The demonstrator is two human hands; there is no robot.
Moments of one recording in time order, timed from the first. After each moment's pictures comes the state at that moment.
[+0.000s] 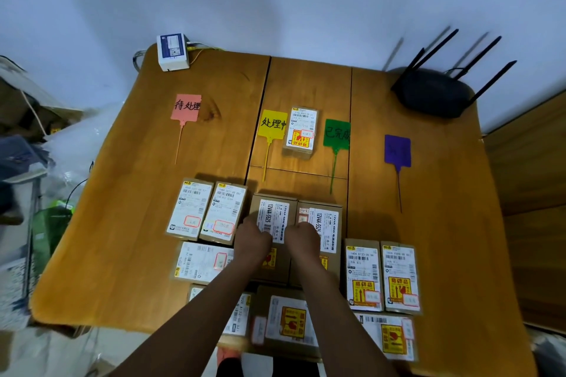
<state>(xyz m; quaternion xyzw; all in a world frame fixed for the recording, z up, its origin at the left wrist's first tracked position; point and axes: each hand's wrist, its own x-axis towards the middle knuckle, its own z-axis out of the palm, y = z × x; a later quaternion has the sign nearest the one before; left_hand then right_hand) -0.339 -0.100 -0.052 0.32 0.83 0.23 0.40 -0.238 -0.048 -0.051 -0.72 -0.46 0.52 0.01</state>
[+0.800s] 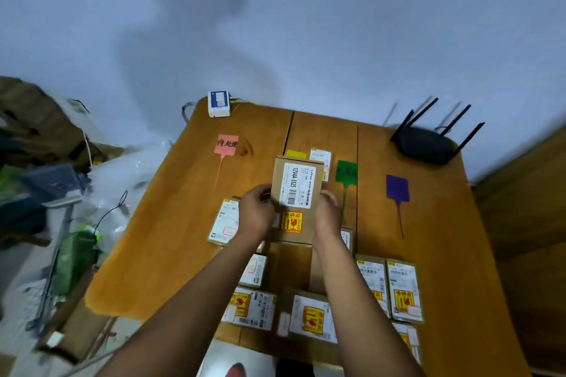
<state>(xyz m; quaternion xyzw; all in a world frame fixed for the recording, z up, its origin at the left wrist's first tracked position) -0.384 -0.118 0.093 0.29 0.77 0.46 0.34 -0.266 -0.057 0.094 -0.64 -0.36 0.59 0.32</state>
